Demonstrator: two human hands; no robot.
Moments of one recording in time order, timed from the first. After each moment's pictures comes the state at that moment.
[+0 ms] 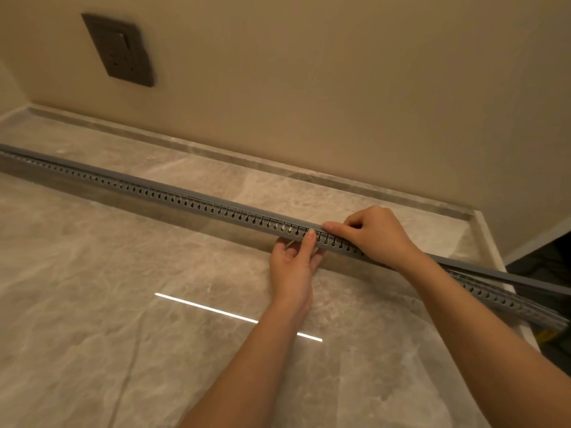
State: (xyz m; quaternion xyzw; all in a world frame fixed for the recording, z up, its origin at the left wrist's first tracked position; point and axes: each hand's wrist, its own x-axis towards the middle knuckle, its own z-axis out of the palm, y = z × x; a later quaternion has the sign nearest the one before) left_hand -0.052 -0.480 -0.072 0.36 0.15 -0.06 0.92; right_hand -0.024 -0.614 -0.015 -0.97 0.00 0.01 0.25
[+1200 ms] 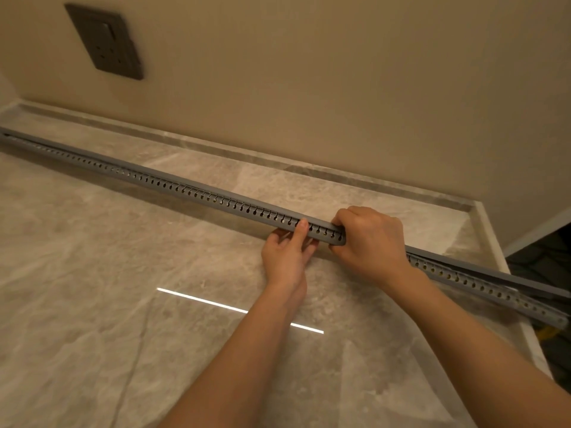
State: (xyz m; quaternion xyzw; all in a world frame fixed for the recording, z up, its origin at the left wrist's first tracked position) left_hand -0.042 -0.481 -0.065 0.38 0.21 -0.08 0.90; right_hand -0.049 -0.600 -0.024 -0.98 -0.09 -0.16 0.02
